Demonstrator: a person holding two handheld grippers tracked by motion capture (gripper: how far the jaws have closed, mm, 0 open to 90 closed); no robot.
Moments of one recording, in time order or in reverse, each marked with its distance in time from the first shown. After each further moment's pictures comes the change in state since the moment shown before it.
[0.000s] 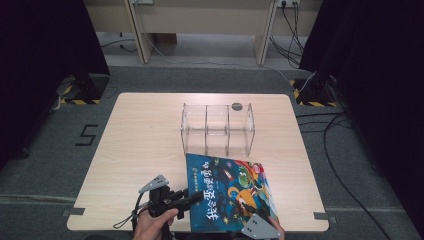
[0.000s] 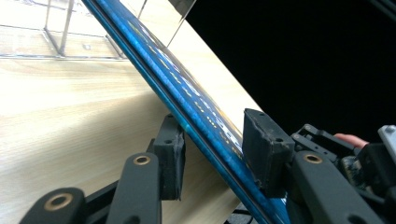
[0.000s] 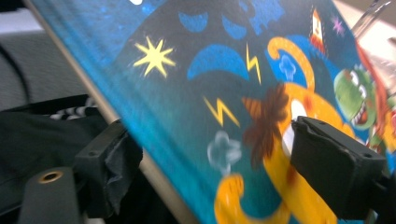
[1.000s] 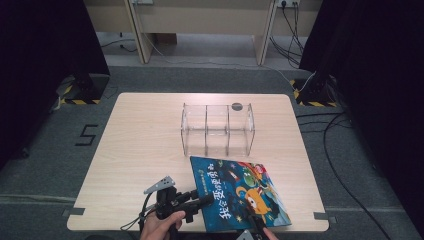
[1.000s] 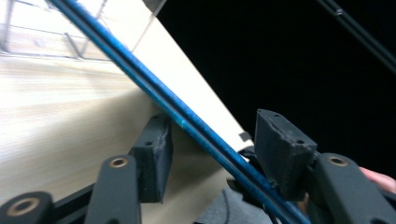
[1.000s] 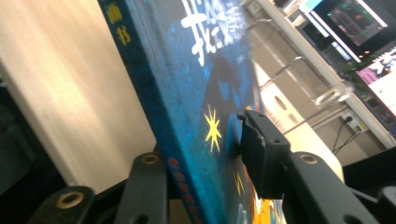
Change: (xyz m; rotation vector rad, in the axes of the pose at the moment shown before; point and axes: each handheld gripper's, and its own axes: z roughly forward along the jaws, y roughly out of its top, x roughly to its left) left arm -0.020 0.002 0.008 -0.011 -0.093 -0.055; right arm 0.029 0.015 -0.018 -0.056 -0.344 -0.306
